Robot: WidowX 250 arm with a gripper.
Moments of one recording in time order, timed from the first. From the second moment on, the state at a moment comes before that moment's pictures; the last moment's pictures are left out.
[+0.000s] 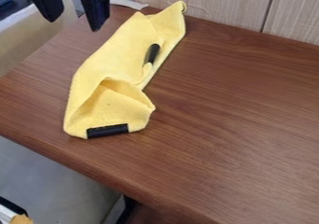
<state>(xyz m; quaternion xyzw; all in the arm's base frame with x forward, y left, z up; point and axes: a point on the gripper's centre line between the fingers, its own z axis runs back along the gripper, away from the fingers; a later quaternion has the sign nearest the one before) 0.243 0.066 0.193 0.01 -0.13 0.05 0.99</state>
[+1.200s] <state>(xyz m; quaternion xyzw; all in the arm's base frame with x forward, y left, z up) 0.327 0.028 0.114 0.02 -0.06 0.02 1.00</state>
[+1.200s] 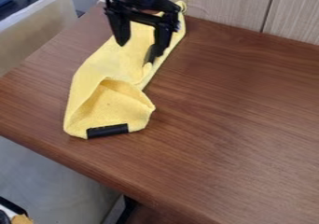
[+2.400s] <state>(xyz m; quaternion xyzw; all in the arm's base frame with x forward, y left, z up) 0.340 0.032 0.083 0.05 -0.05 0.01 1.00</state>
